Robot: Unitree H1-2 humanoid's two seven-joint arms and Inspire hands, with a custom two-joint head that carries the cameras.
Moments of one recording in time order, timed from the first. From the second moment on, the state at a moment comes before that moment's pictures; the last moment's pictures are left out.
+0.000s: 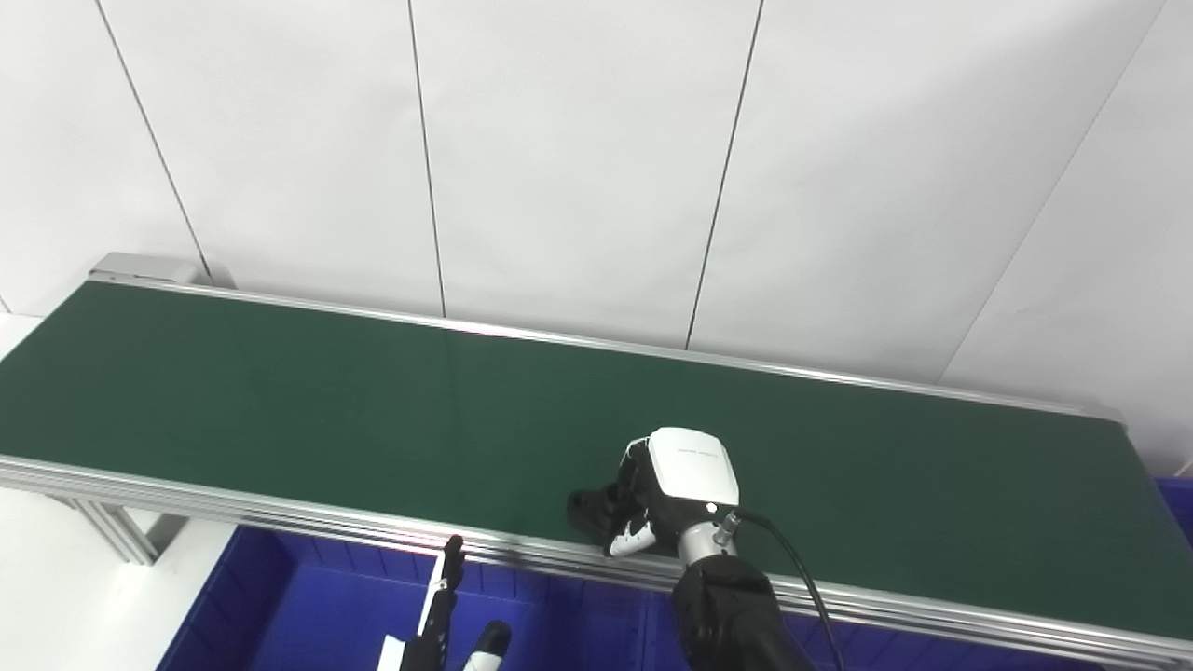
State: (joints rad) left arm 0.40 -0.13 -0.23 -0.12 0.29 -0.19 0.15; right arm -0.43 -0.03 0.50 0.39 -1.05 0.43 -0.05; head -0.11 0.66
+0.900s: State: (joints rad) left arm 0.41 -0.13 -0.23 -0.13 0.28 -0.19 0.15; right arm -0.40 -0.01 0.45 0.41 -0.93 0.40 -0.15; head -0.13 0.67
